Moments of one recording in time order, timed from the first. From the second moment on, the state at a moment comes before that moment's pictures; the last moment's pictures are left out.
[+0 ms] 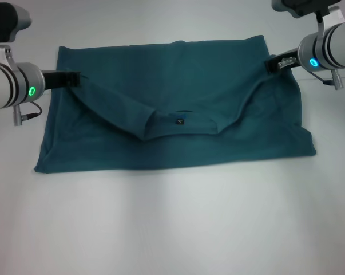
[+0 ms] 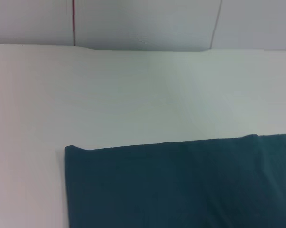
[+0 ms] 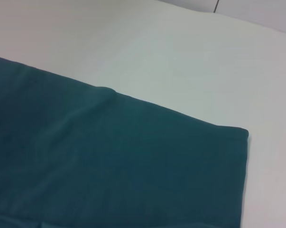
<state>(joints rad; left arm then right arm) -0.94 -2.09 0.83 0.55 2.49 0.47 -2.37 1.02 2.02 -0.92 -0.52 -2.93 -0.56 2.63</state>
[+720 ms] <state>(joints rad) -0.92 -2.12 0.86 0.55 2.49 0.47 -2.35 1.01 2.02 -1.03 -0.51 -2.93 -0.56 2.63</state>
